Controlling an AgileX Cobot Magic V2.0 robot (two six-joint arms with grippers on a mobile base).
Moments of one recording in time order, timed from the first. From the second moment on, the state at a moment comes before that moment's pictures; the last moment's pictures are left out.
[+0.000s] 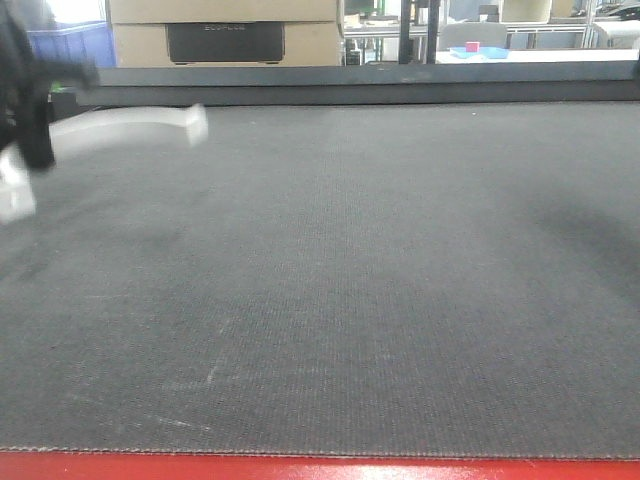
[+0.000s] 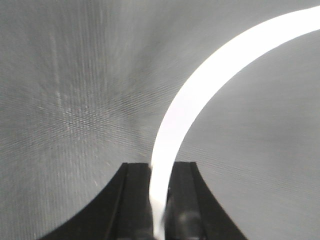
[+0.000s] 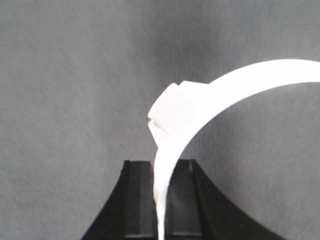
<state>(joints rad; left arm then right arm) -0.10 1.79 -1.55 -0.01 1.07 -0.06 0.05 1.43 -1.32 0.08 1.11 0.20</state>
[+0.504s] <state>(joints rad) -0.10 1.42 -1.42 -0.08 0.79 -0.06 0.05 1.22 -1.28 0.04 0.87 0.14</state>
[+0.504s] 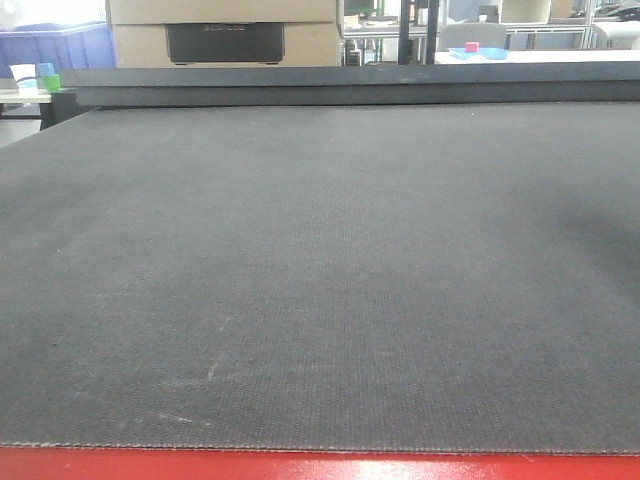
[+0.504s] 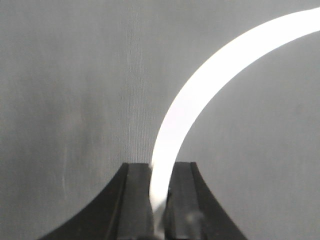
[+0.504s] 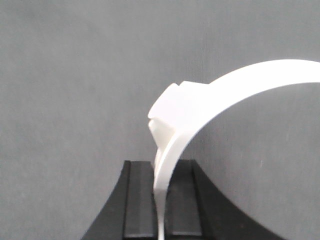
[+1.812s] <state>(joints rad) -0.10 0.63 -0.75 -0.08 0.09 -0.05 0.05 0.58 -0.80 -0.06 0.31 0.07</state>
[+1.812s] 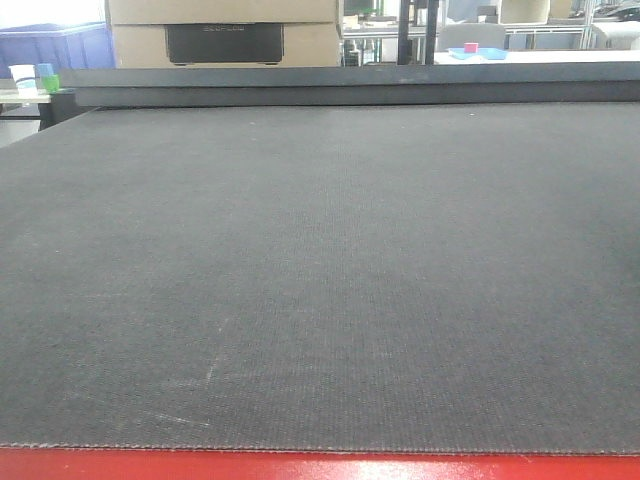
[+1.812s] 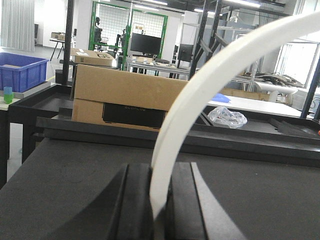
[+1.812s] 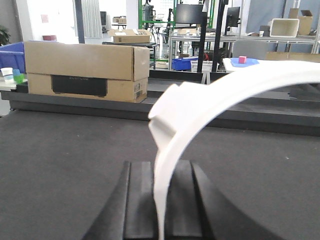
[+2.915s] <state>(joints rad) -0.10 0.63 -0.75 -0.08 0.09 -0.05 0.05 0.57 -0.78 -0.06 0.30 0.06</state>
